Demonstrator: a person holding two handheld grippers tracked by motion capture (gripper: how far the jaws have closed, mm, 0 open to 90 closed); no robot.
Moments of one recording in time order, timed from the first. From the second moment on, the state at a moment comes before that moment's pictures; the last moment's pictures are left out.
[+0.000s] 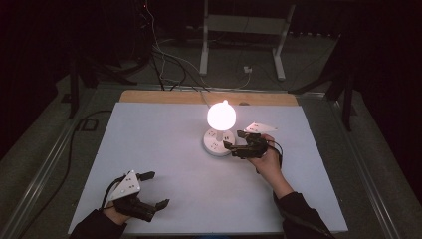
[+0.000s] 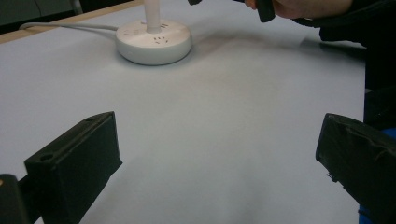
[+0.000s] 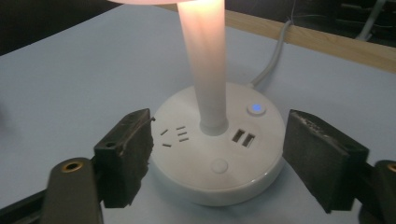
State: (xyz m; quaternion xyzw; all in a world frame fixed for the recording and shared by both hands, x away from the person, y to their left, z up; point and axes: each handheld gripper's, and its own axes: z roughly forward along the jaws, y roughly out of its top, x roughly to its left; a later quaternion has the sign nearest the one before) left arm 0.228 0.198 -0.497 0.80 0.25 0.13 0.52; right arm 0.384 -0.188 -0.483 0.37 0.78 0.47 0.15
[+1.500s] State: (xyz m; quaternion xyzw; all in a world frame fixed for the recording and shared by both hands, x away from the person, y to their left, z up) left arm 0.228 0.198 -0.498 0.80 0.25 0.13 0.52; right arm 0.391 -0.168 -0.503 0.40 0.81 0.40 0.17
